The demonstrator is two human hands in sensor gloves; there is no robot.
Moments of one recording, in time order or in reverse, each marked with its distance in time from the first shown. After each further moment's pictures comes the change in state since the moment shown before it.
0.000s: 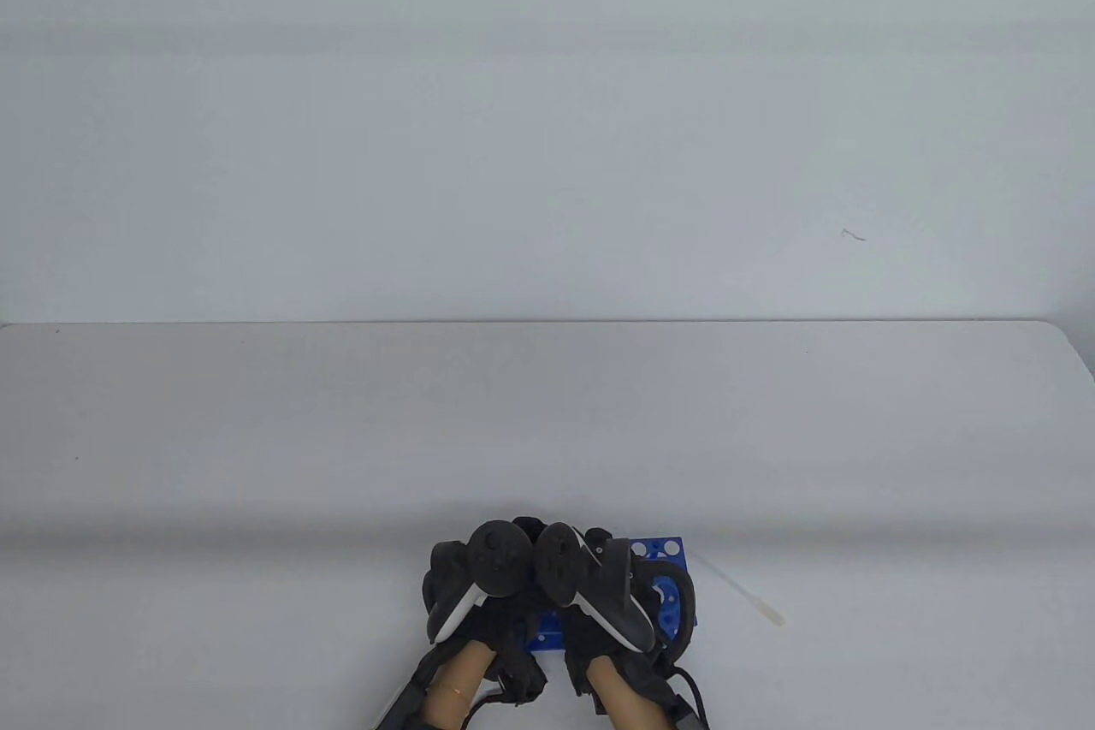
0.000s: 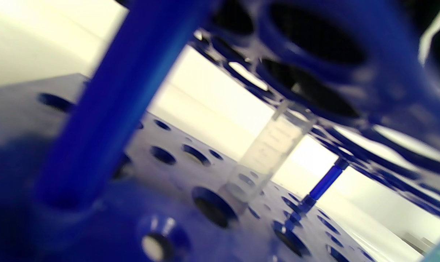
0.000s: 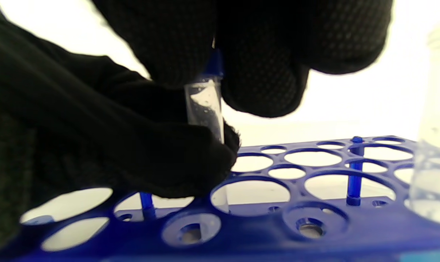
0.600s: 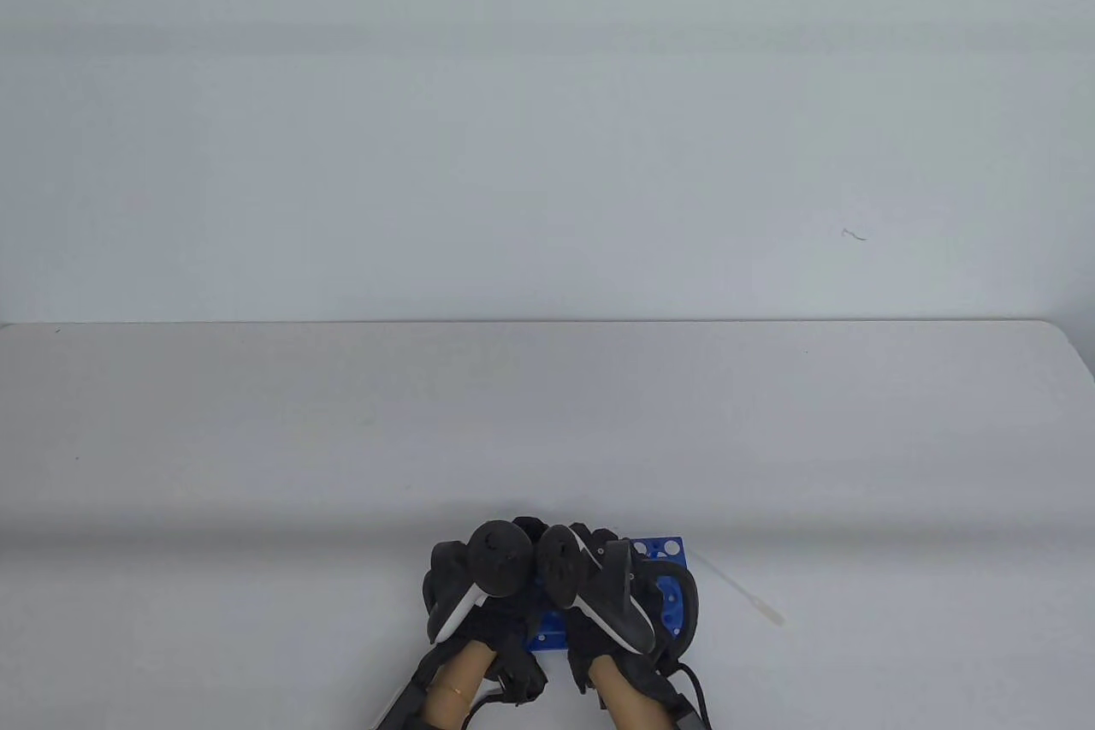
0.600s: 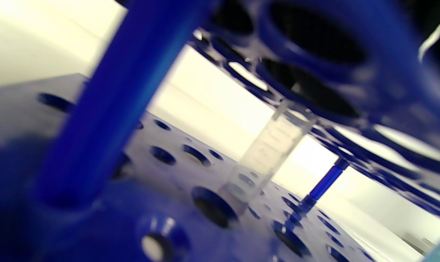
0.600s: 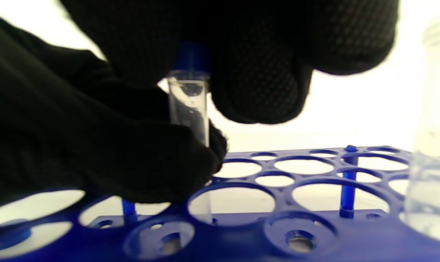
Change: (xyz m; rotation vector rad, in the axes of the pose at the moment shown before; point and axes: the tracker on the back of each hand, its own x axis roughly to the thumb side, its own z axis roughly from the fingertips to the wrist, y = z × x) left_hand 0.000 0.000 0.000 0.001 0.000 0.000; right_hand -0.001 0.000 0.001 -0.053 -0.004 0.041
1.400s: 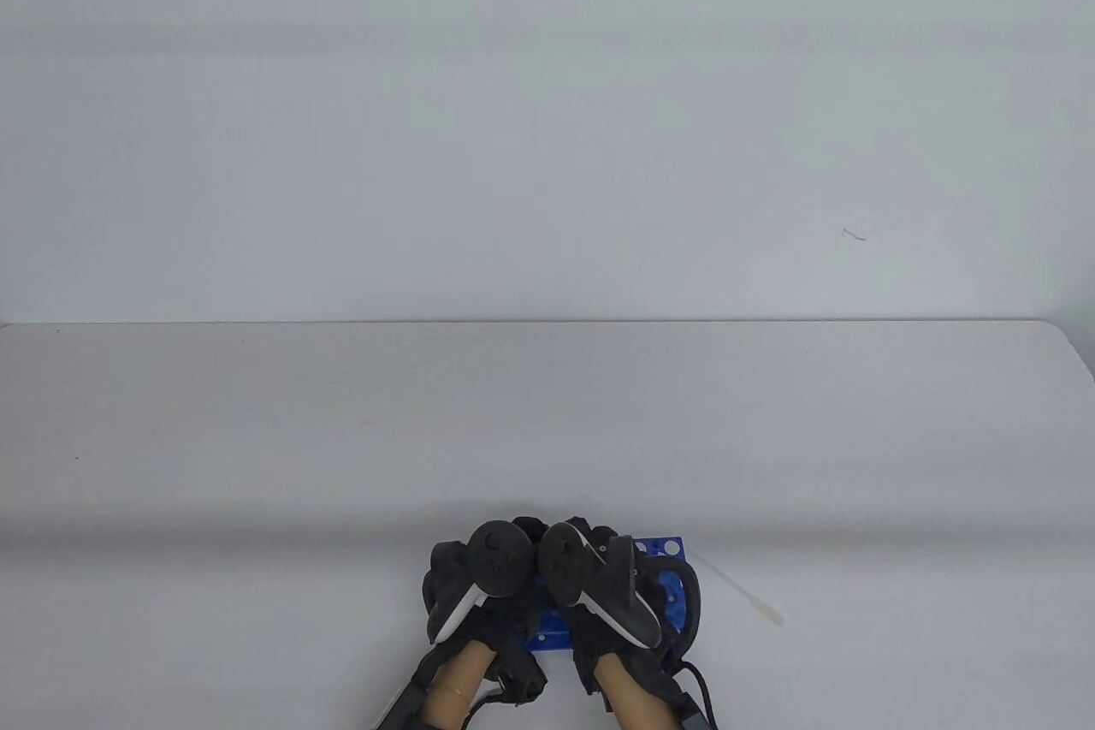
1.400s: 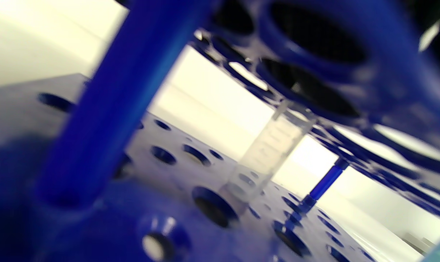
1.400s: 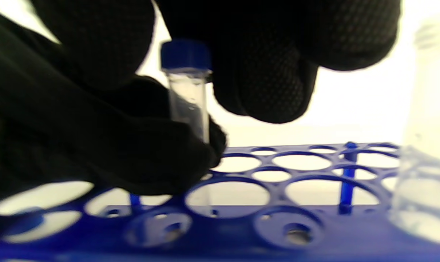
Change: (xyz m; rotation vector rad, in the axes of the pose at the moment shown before) left_hand 0.000 0.000 0.000 -0.001 -0.001 -0.001; right_hand -0.002 0.002 -0.002 0.017 -0.011 0.059
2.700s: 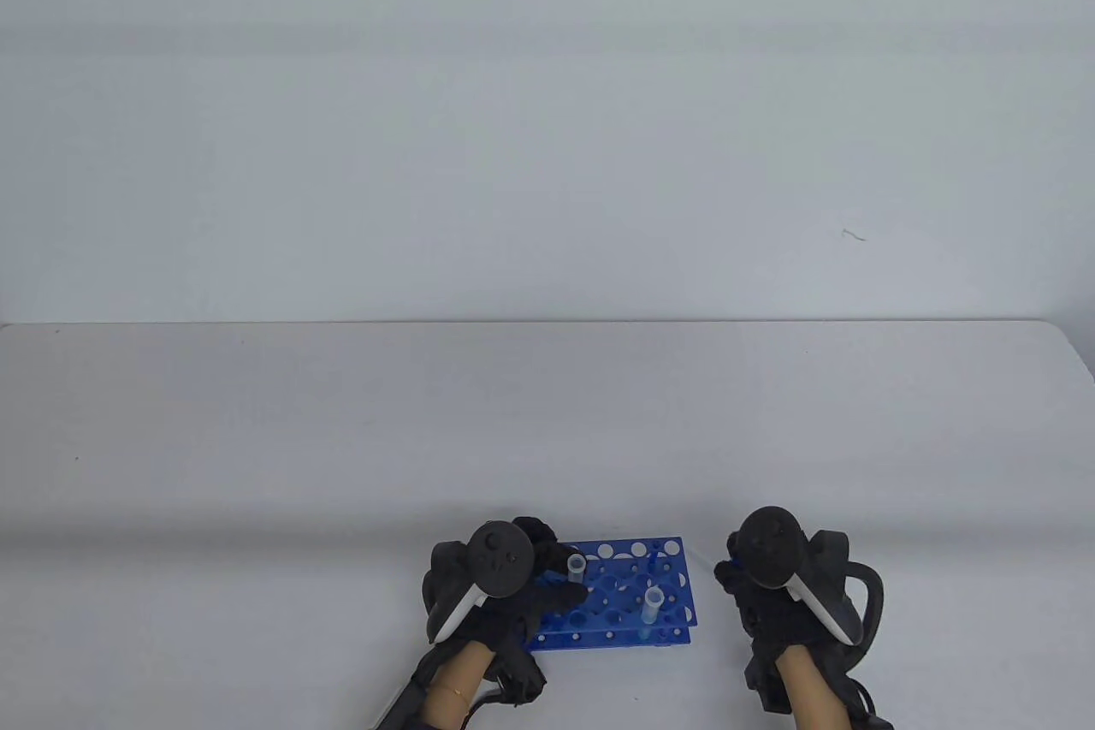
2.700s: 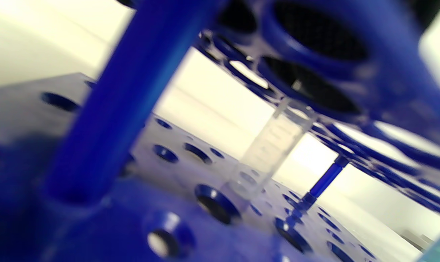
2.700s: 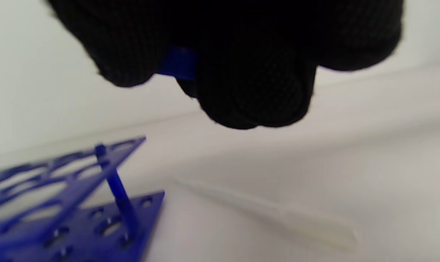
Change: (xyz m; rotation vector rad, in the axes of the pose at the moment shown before) left_hand 0.000 0.000 0.000 -0.005 -0.006 -0.008; right_hand -0.177 0.007 -0.001 0.174 0.155 -0.195
